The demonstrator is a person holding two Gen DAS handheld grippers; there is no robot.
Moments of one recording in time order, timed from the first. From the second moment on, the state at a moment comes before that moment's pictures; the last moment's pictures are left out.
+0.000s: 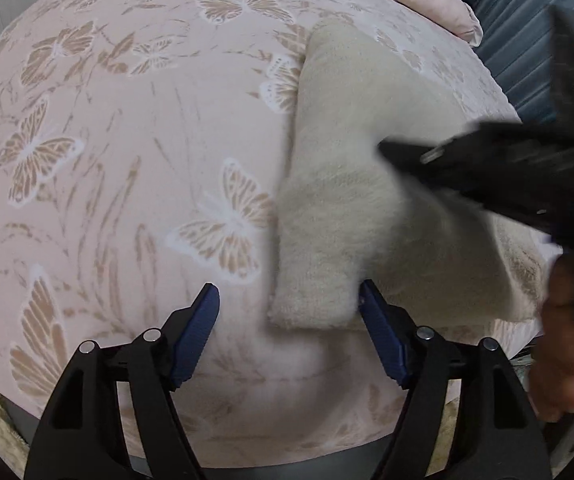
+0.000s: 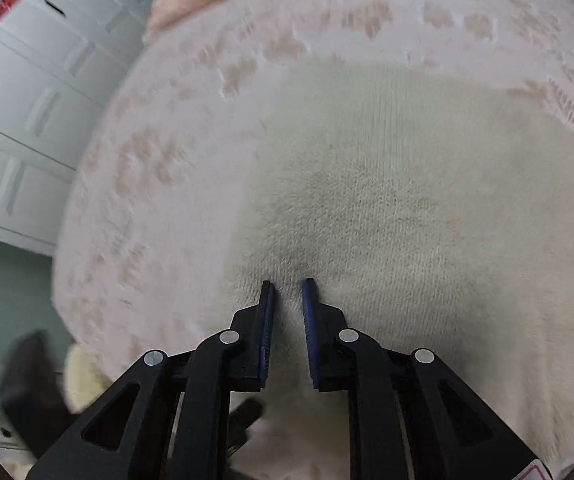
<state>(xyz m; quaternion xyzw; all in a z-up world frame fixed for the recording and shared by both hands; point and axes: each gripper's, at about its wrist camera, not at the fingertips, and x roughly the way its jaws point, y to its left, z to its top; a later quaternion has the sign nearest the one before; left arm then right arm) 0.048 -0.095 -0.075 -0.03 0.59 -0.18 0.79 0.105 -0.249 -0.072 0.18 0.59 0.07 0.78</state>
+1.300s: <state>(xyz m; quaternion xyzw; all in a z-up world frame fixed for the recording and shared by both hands) 0.088 -0.164 -0.031 0.01 0.55 -0.22 0.81 0.019 -0.427 -0.024 0.29 0.43 -0.15 0.84</state>
